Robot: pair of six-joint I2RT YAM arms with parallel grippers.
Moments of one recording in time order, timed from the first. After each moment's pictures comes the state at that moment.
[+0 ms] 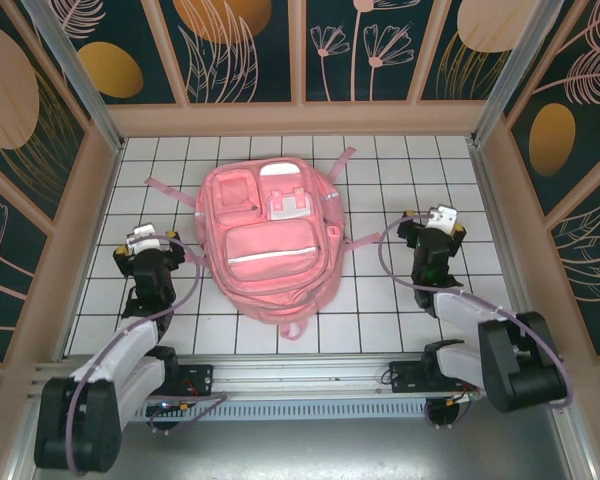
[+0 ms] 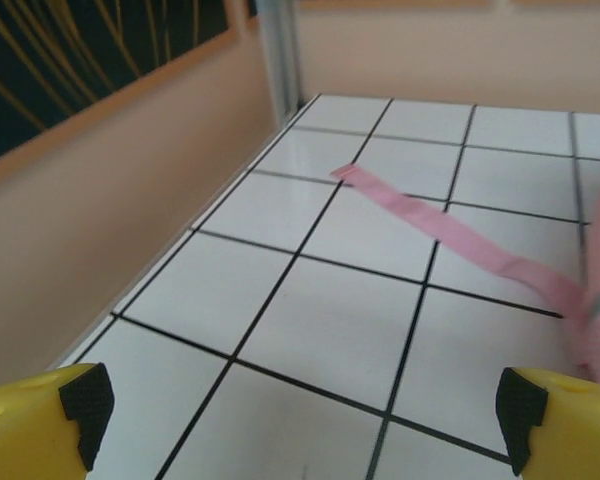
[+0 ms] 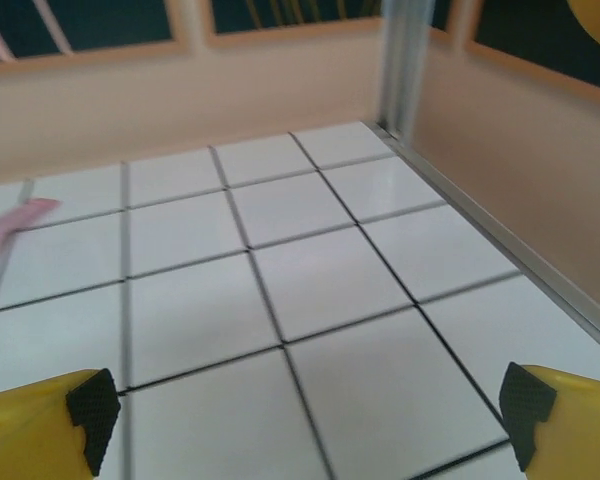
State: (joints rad) left arm -0.06 0.94 0.18 0.44 -0.47 -0.08; right arm 0.20 1.20 0.27 0.66 0.50 0.16
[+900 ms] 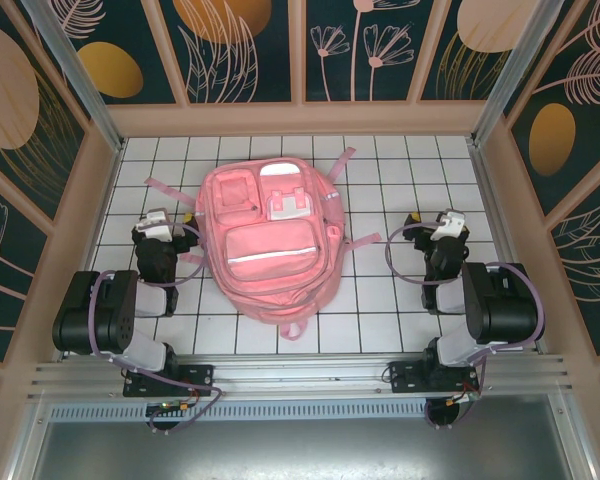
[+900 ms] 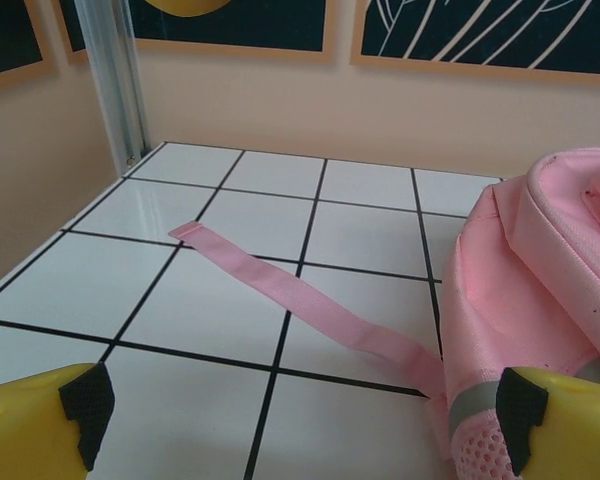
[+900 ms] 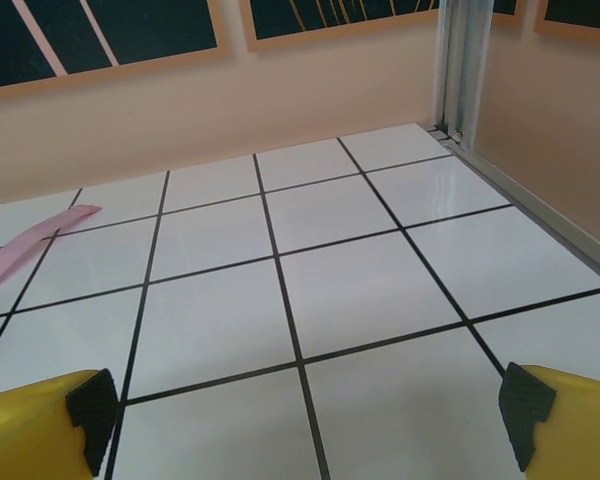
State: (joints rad) left arm 0.01 1.52 0.22 1.16 -0.10 -0.09; right arm -0.01 1.53 0.21 1.17 0.13 0.13
